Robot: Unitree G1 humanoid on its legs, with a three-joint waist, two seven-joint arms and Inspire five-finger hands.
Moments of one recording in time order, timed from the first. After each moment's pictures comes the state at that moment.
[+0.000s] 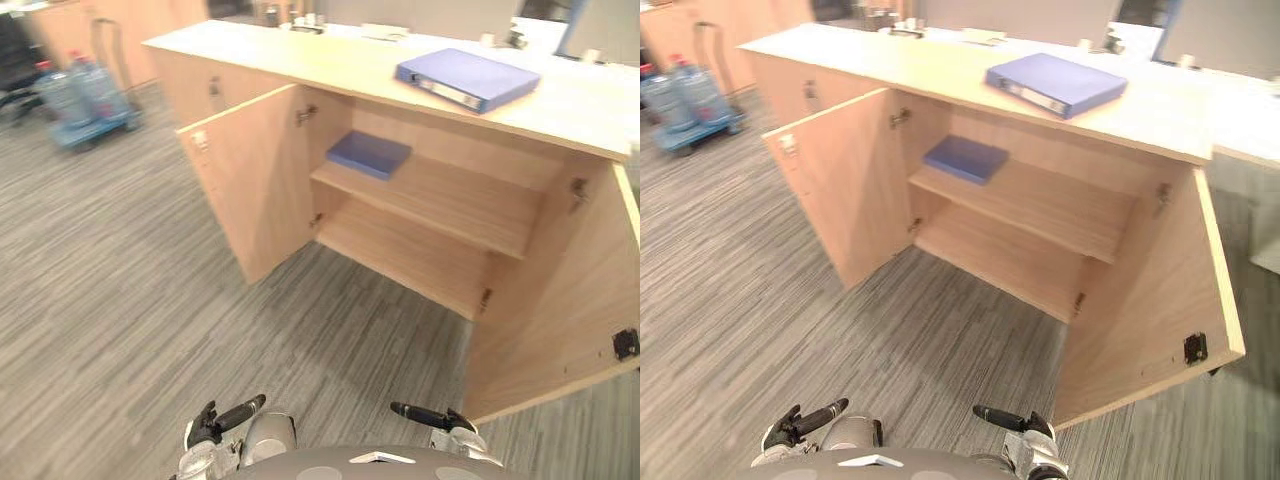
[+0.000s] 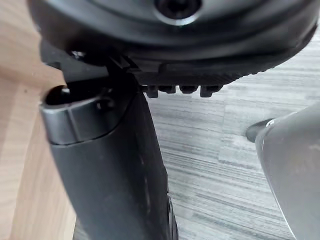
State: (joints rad) left arm 0.10 0.04 0.36 1.07 -0.09 -0.09 0.09; right arm -0.04 -0.03 -0.40 1.15 -0.05 0.05 -0.14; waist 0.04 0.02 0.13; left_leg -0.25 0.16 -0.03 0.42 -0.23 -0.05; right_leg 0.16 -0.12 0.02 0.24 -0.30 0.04
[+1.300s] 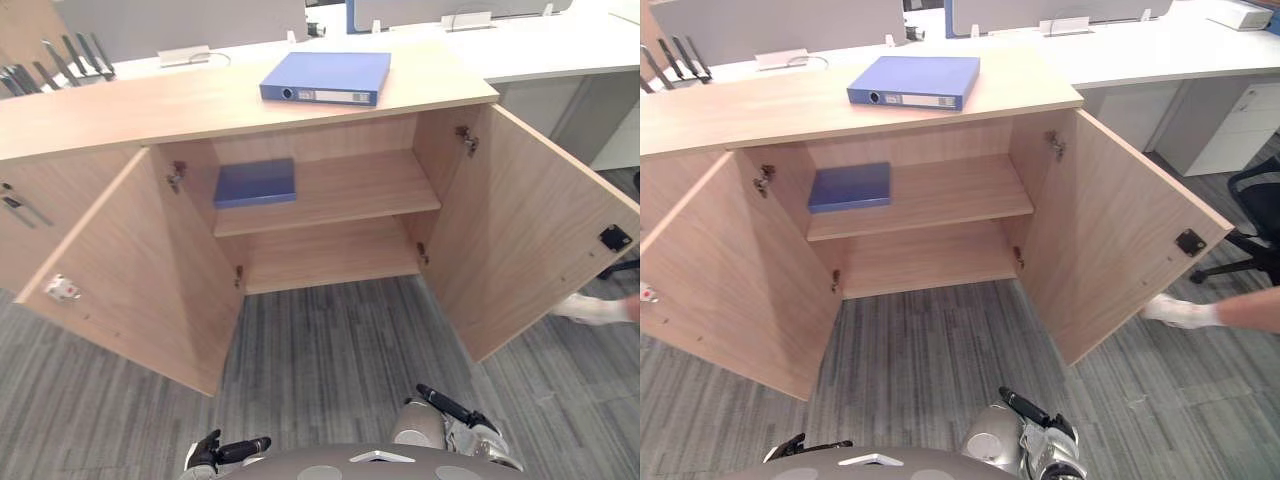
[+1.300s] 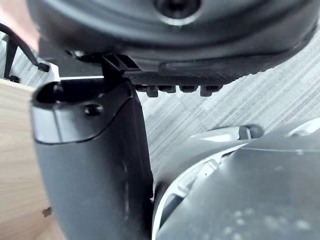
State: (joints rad) left arm 0.13 0.10 0.24 1.15 0.05 -0.07 0.08; right arm -0.04 -0.05 -0.53 1.13 0.06 0.04 -0.16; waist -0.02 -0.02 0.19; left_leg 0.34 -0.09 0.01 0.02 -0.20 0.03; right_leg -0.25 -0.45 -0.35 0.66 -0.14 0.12
